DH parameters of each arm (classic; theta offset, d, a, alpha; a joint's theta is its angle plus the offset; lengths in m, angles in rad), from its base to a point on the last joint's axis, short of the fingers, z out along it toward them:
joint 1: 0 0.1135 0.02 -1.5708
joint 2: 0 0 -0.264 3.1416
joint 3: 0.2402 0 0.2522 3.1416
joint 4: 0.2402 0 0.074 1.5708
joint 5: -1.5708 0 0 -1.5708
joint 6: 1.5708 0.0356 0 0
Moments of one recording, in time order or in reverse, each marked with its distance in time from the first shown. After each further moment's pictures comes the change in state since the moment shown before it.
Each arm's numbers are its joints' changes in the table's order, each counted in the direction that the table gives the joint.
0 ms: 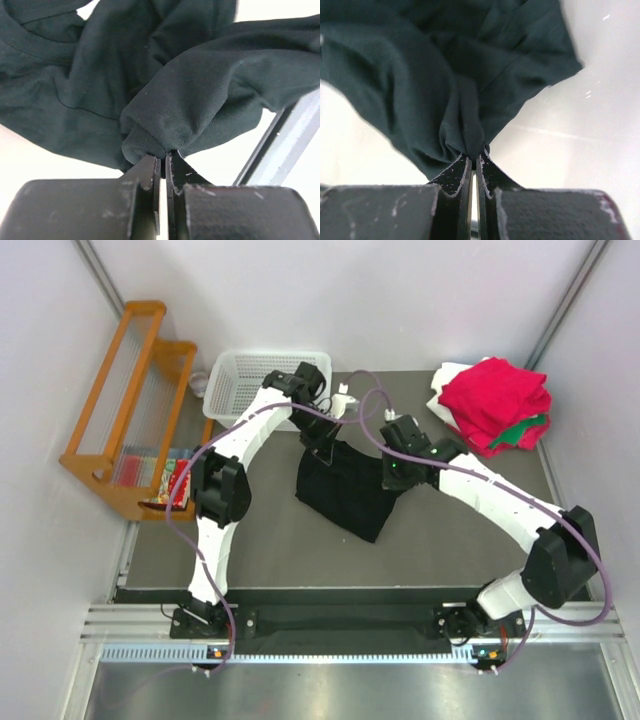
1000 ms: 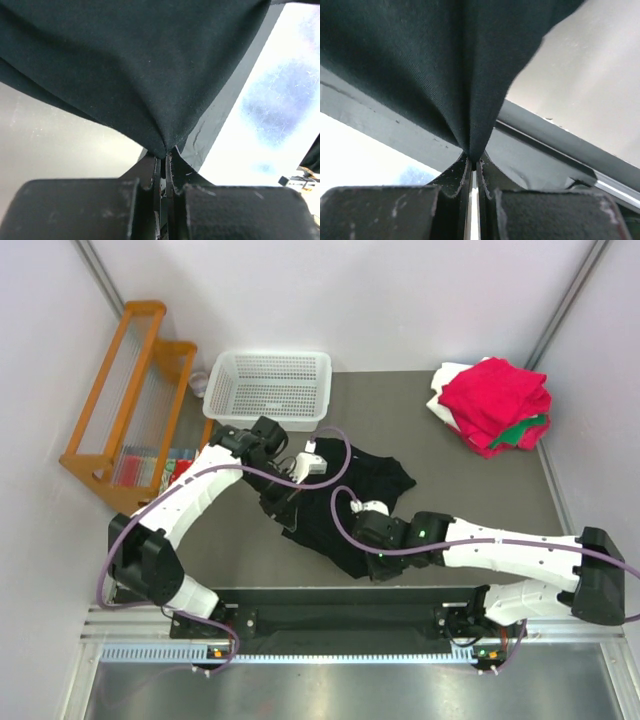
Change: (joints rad) left arm -0.021 -0.681 -0.817 0.003 -0.056 0.029; right arm 0.553 -0.215 -0.299 0.106 0.066 0.267
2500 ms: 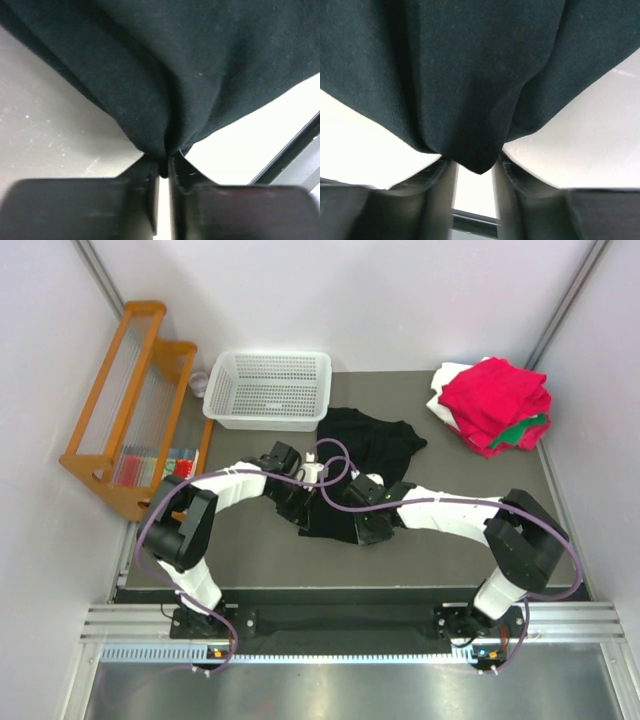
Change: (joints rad) left arm 0.007 0.227 -0.327 -0.721 0.155 -0.314; right arm -0.315 0.374 0.047 -0.263 -0.041 -0.117
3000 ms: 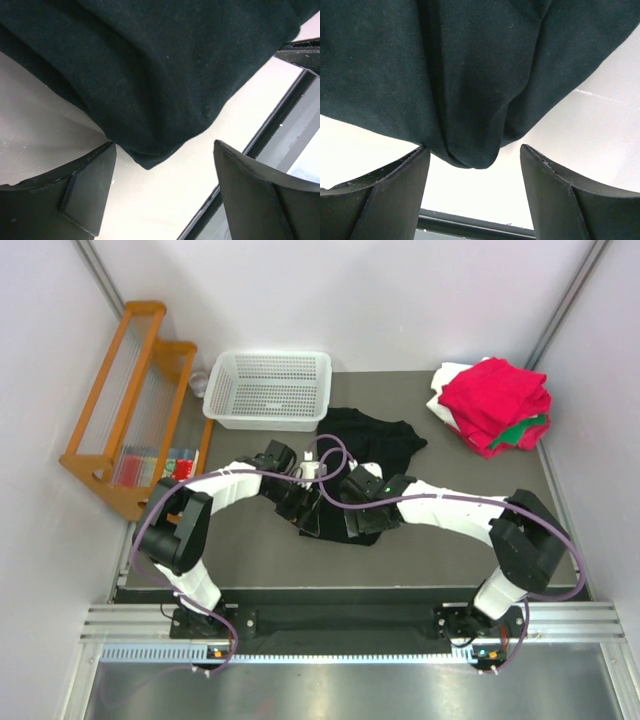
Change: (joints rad) left arm 0.034 -0.023 -0.008 0.014 -0.145 0.016; right arm 0.000 -0.006 0.079 0.049 -0.090 -0.033
